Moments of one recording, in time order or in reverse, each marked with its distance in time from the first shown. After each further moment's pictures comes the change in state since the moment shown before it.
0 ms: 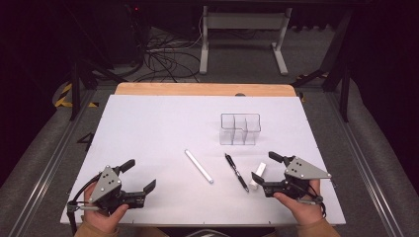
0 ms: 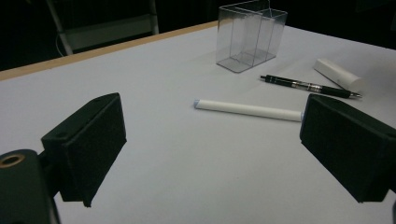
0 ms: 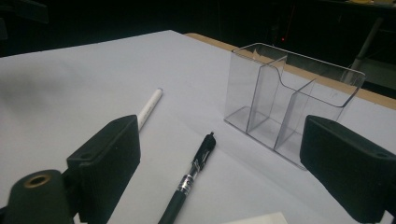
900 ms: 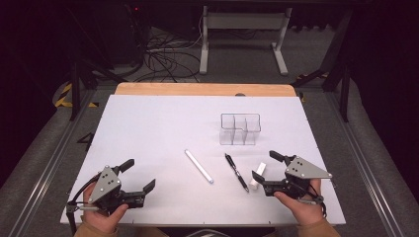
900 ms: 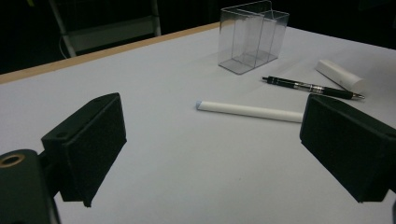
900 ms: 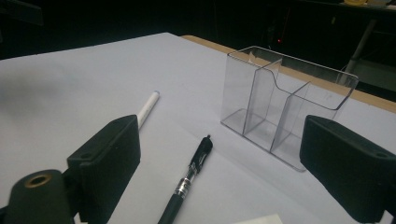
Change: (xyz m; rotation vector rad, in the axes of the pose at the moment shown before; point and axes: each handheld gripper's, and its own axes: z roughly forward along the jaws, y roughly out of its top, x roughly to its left) left arm 0.000 0.001 -0.001 -0.006 0.006 0.006; right arm 0.000 0.002 -0.001 -0.005 -0.014 0.004
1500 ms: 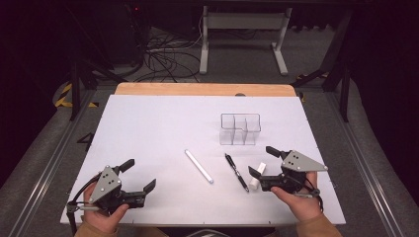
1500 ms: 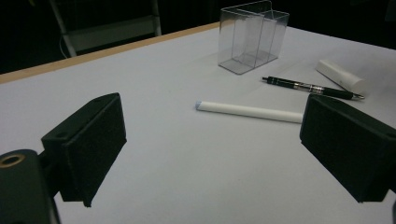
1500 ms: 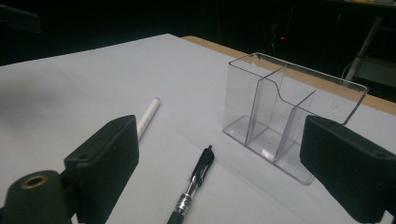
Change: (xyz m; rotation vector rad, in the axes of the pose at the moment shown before) left arm -0.001 0.001 0.000 0.002 0.002 0.000; right arm -0.003 0.013 0.012 0.016 0.012 0.013
